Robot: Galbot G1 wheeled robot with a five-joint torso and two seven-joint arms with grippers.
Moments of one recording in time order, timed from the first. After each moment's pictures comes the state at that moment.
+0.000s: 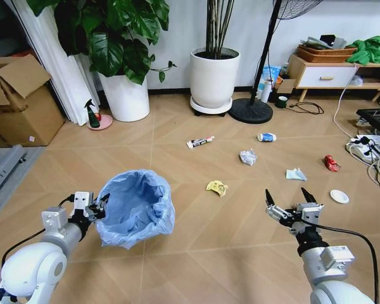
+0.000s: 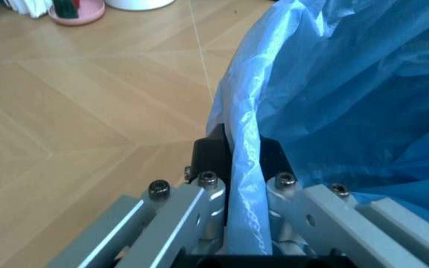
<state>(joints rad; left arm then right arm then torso) 1.45 -1.11 -0.73 -2.17 -0.52 0.63 0.03 -1.71 1.47 0.72 2.29 0.09 -0.09 -0.08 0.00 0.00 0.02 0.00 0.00</state>
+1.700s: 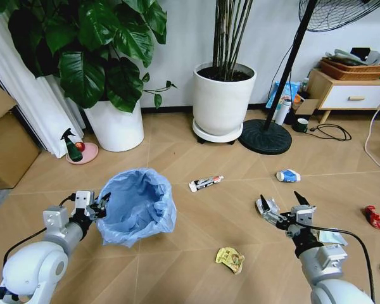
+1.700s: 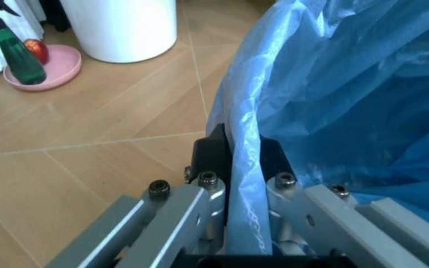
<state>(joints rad) 1.44 -1.11 -0.72 -2.16 -0.51 0.63 0.04 -1.68 1.32 0.72 2.18 0.18 -0.11 -0.15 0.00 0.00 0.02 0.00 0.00</state>
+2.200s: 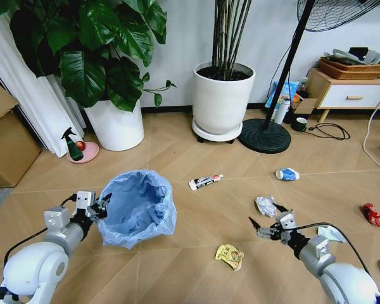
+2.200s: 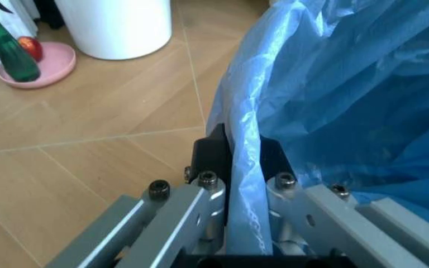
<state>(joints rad) 1.44 -1.10 -0.70 -2.16 -0.51 0.62 0.04 -1.56 0.96 0.56 1.87 0.21 -0.10 -0.33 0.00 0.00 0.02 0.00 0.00</state>
